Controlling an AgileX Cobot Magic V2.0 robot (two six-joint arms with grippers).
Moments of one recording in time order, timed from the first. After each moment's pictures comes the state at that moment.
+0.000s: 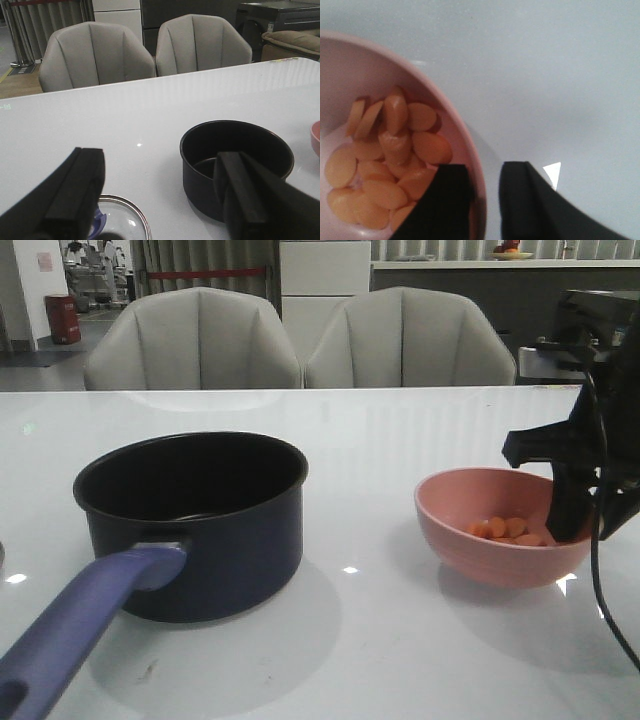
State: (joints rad) left arm -0.26 0.04 -0.33 -0.03 0.47 0.05; right arm 0.15 1.76 -1.04 0.10 0.59 0.06
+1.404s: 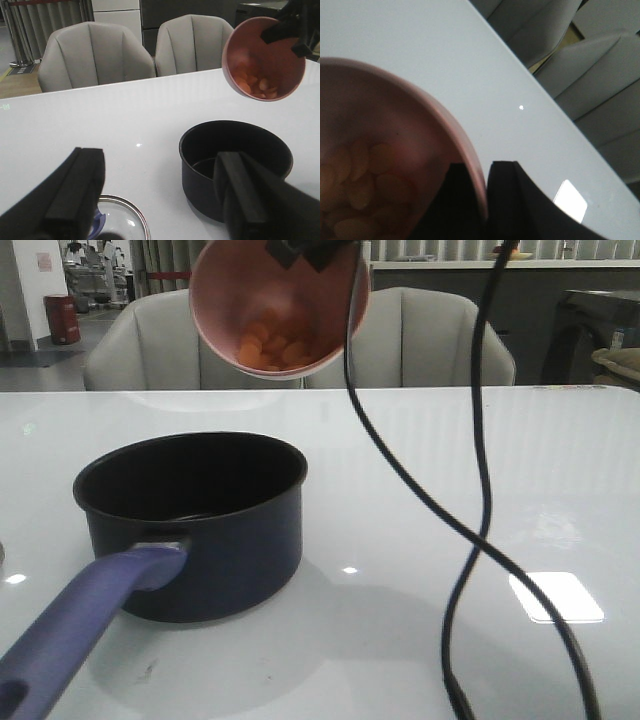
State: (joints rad) left arm -0.26 0.04 -0.33 -0.04 0.47 0.05; right arm 0.65 1.73 -1.45 -0.77 0.38 0.28
